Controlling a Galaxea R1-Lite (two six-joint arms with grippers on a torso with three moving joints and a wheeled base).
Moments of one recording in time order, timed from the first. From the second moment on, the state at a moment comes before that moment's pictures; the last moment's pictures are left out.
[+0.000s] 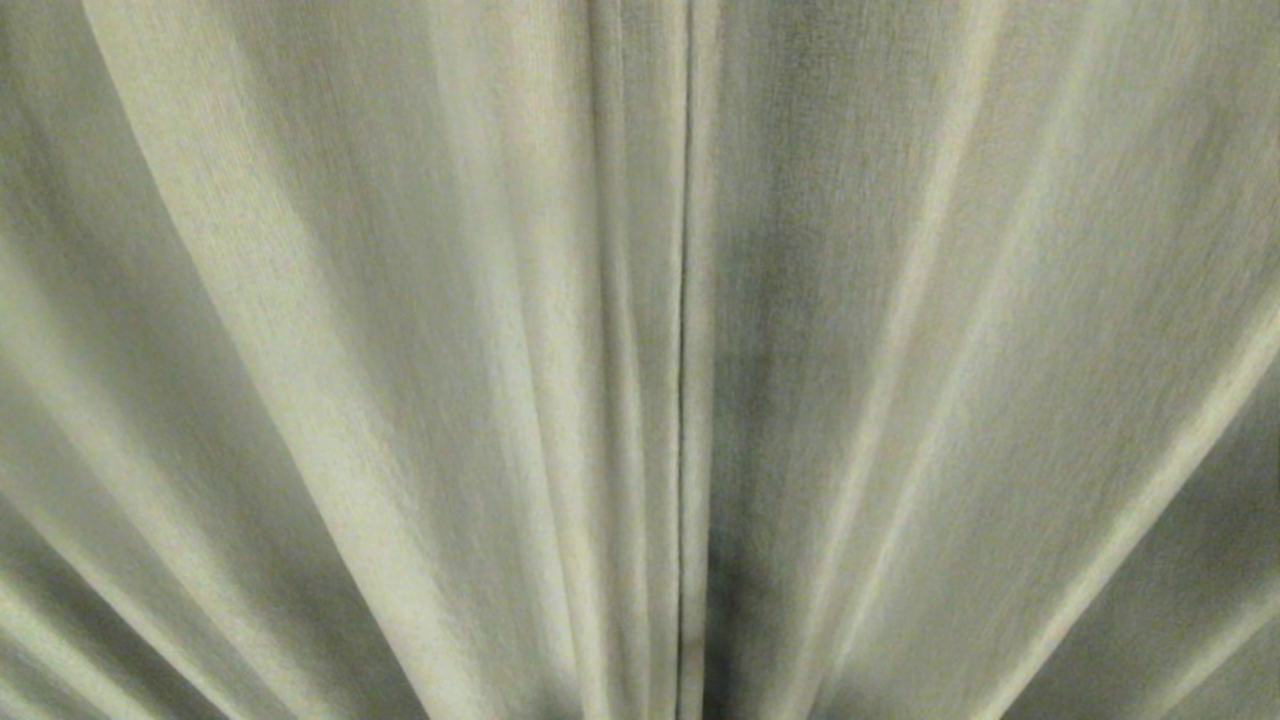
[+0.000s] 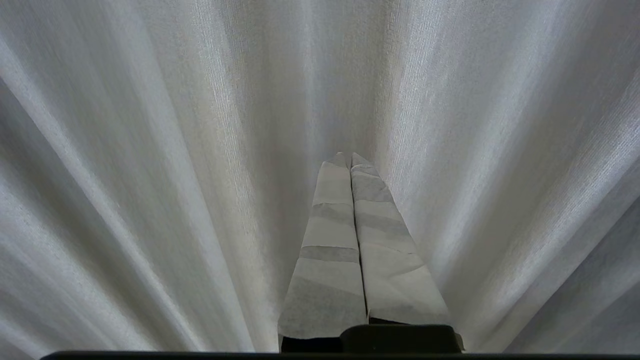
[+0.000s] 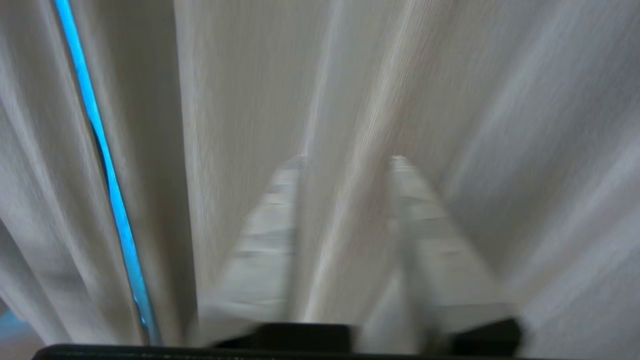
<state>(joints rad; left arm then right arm) 0.00 0.00 -0.02 0.03 -0.01 0.00 0.00 0.41 -0.52 0.05 0.27 -0.18</state>
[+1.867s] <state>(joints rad) 0.00 0.00 -0.02 0.03 -0.01 0.00 -0.01 1.29 -0.84 -0.60 0.13 -0.09</state>
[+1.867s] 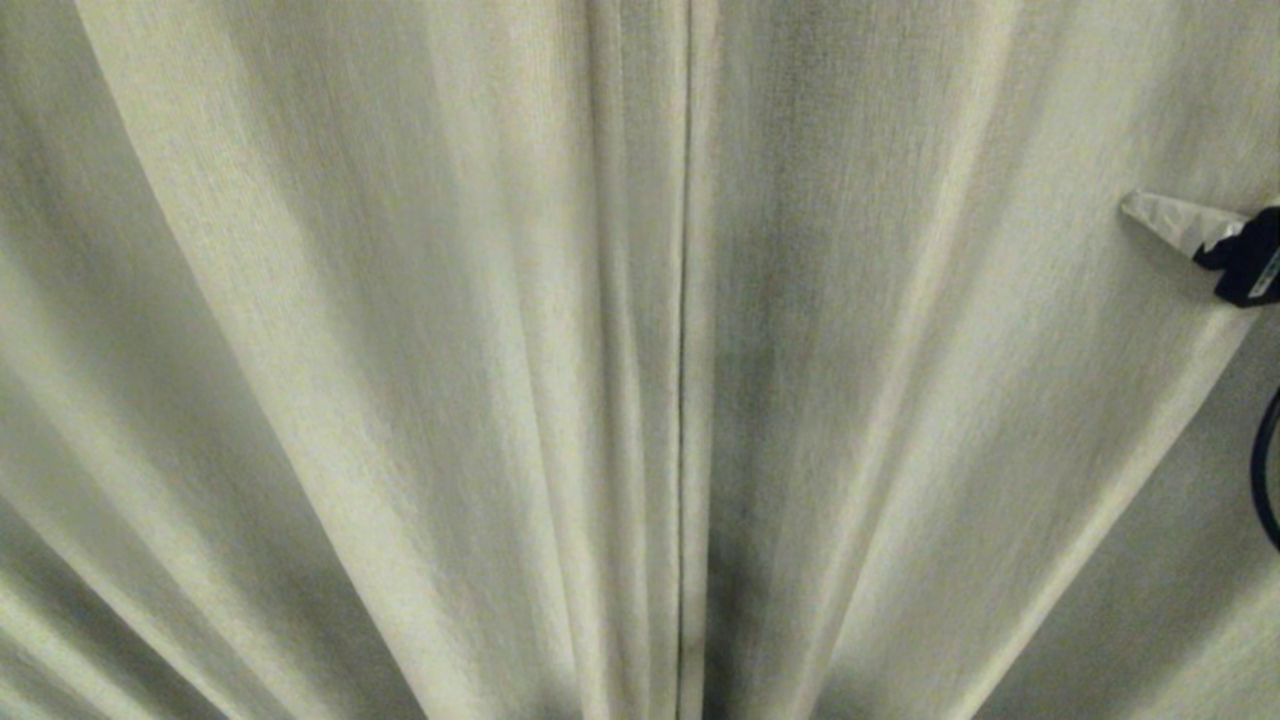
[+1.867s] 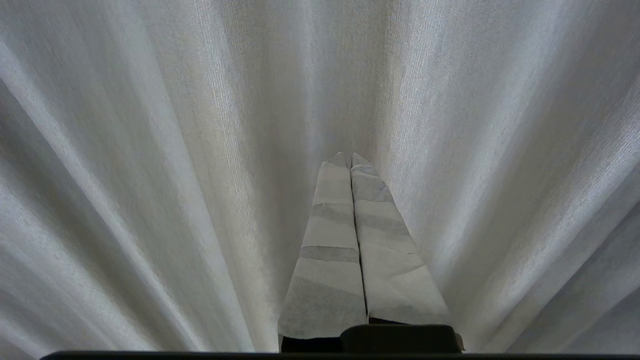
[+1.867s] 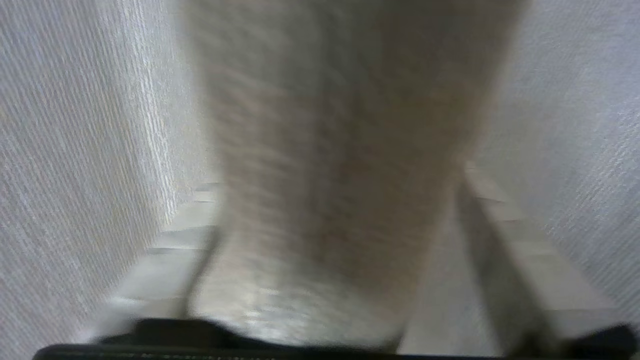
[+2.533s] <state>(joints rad) 0.00 0.00 -0.02 0.03 -0.01 0.00 -0.01 1.28 -0.84 -0.60 0.13 -0.08</state>
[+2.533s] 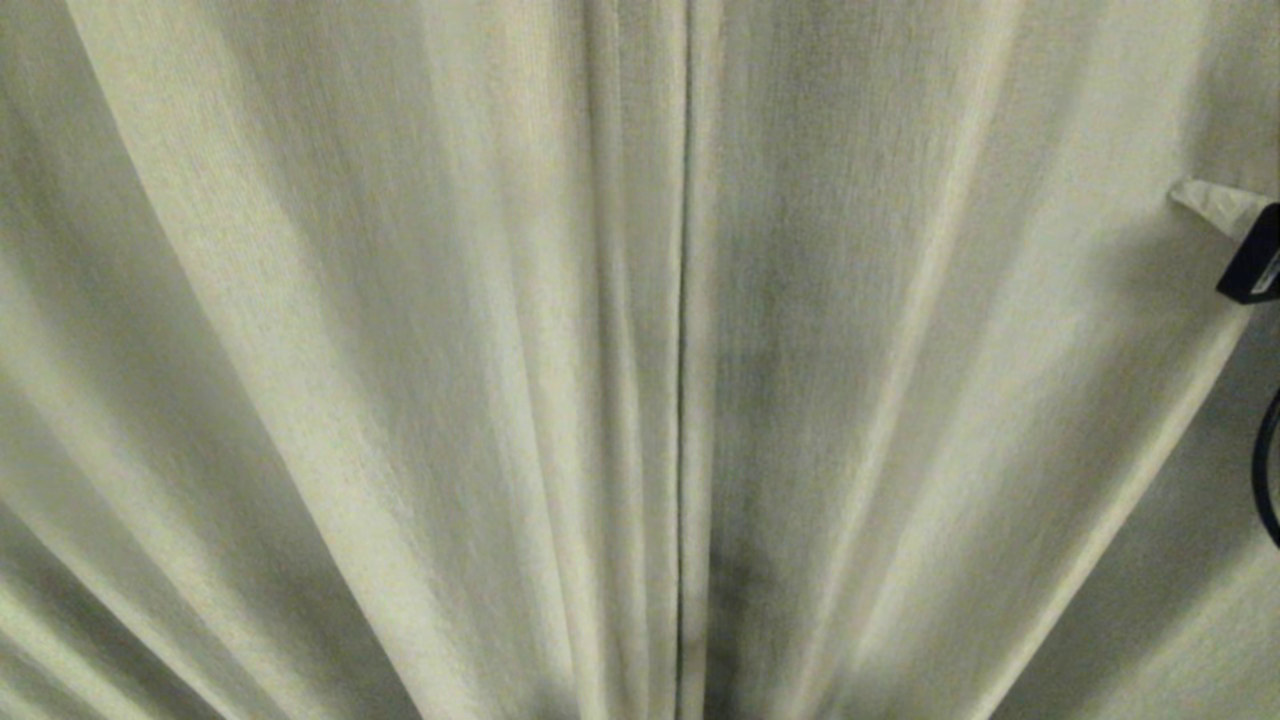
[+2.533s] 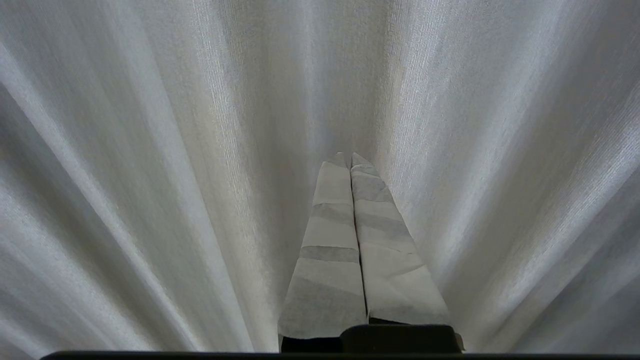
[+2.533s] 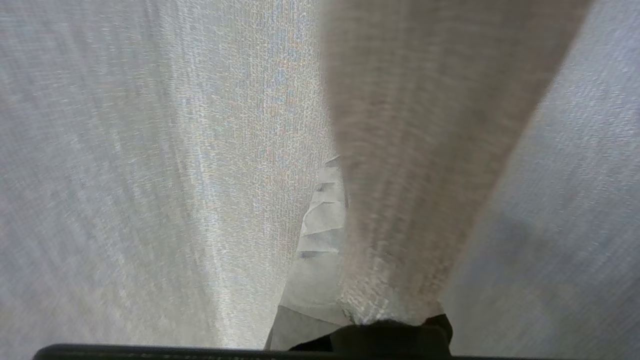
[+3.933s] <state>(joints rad) 0.00 0.00 -0.02 0.03 -0.01 0.00 -0.30 1.21 -0.85 -0.60 0.13 -0.08</state>
